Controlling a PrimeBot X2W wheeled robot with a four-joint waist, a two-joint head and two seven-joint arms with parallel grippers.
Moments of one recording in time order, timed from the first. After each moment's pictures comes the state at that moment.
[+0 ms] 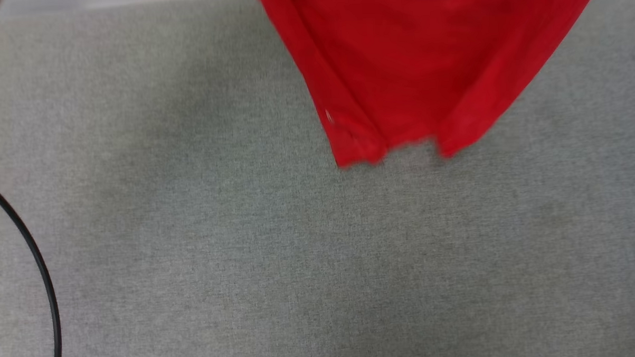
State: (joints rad) left arm -1.64 0.70 -1.00 0.42 -0.72 -0.09 0.11; right arm -1.45 -0.67 0.53 0.49 0.63 0.13 0.36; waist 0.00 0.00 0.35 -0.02
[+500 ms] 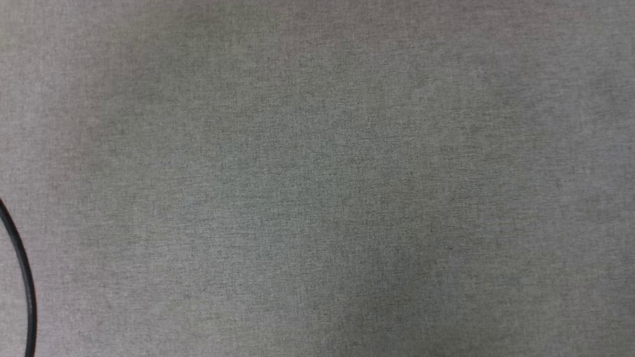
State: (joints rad) left arm -1.95 0.61 -0.94 0.67 -0.65 -0.11 -0.06; right arm -1.87 -0.54 0.54 0.75 0.47 0.13 0.18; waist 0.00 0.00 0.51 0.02
